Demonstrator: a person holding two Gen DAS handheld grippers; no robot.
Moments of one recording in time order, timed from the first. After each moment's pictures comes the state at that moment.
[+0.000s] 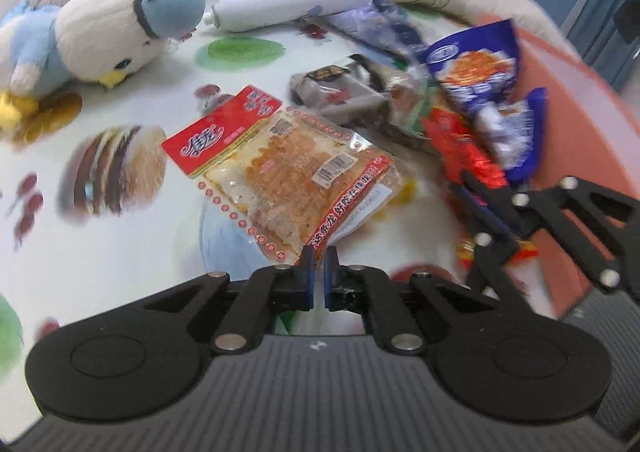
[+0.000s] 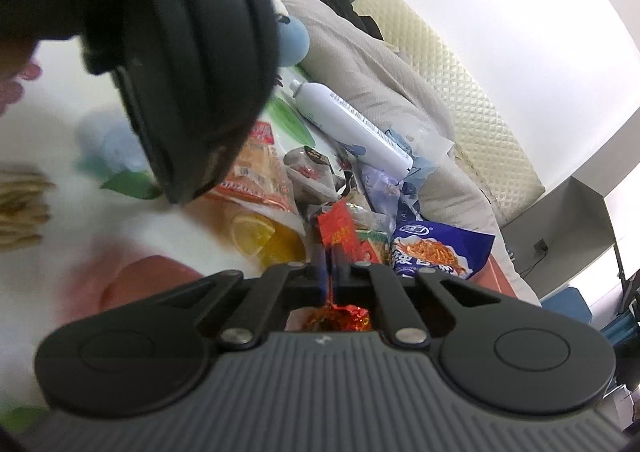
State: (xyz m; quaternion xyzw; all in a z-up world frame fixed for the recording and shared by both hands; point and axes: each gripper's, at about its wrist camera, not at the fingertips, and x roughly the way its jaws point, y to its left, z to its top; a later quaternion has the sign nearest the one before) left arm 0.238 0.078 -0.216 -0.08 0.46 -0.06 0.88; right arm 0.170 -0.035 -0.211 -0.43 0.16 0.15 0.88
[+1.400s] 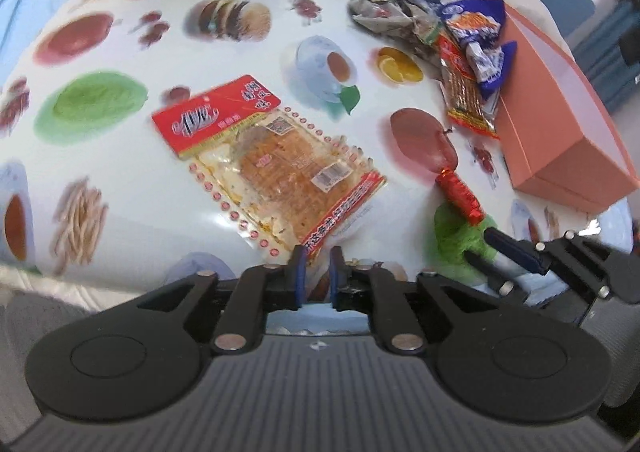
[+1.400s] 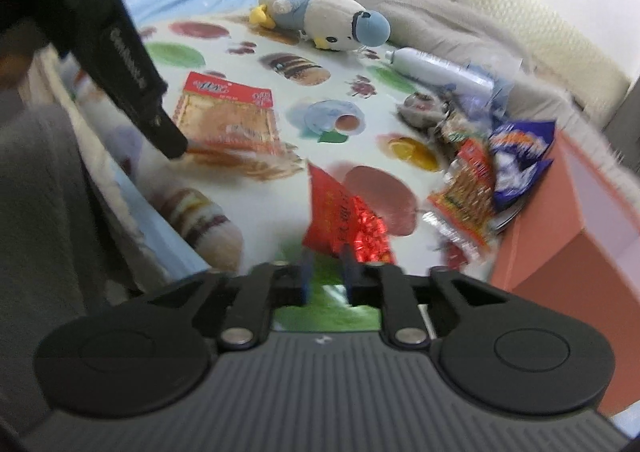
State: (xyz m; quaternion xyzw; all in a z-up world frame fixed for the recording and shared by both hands) left arm 0.072 0.144 -0.191 -0.17 0.52 -0.03 0.83; right arm 0.038 -0.073 -0.175 -0.25 0.31 0.27 0.88
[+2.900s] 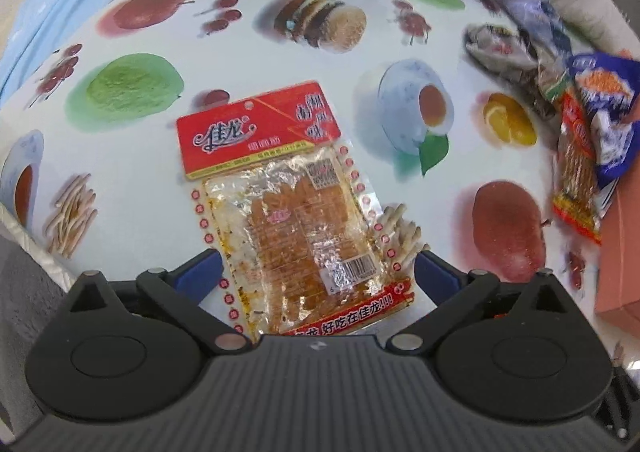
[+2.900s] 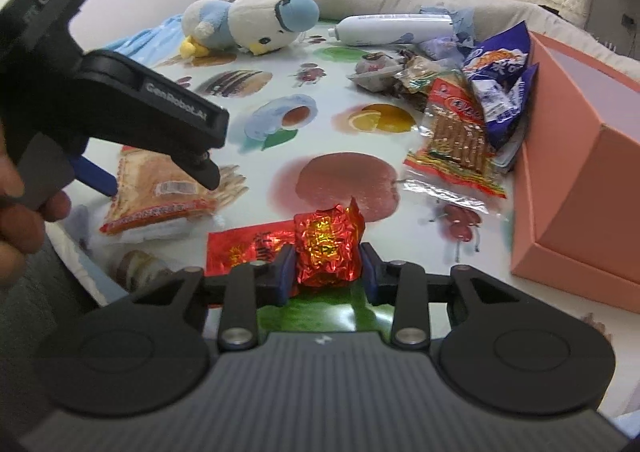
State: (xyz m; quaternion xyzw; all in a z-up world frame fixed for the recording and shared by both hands) left arm 0.144 0.105 -0.226 -0.17 0.53 0.18 0.81; right arm 0.091 -0.105 -0.195 -0.10 0.35 0.24 0.90
